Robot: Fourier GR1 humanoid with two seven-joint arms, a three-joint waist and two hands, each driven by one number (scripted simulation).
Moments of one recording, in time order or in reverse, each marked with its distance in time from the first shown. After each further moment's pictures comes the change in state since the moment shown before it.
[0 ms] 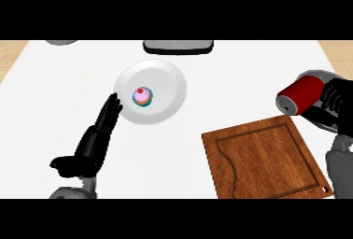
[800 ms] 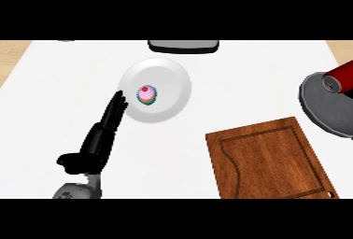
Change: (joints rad) left arm -0.028 -0.024 -0.004 0.015 -0.016 -0.010 -0.001; right arm -0.327 -0.254 -0.310 0.848 -0.189 -0.363 -0.543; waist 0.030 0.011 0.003
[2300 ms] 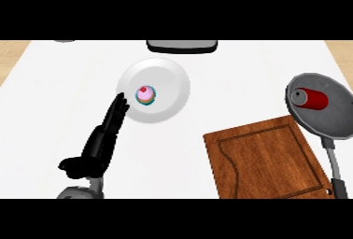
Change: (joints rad) left arm 0.023 -0.020 -0.011 -0.023 -0.021 0.008 0.004; right arm -0.085 -0.225 -0.261 0.456 -0.309 0.638 -0.298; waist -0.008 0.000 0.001
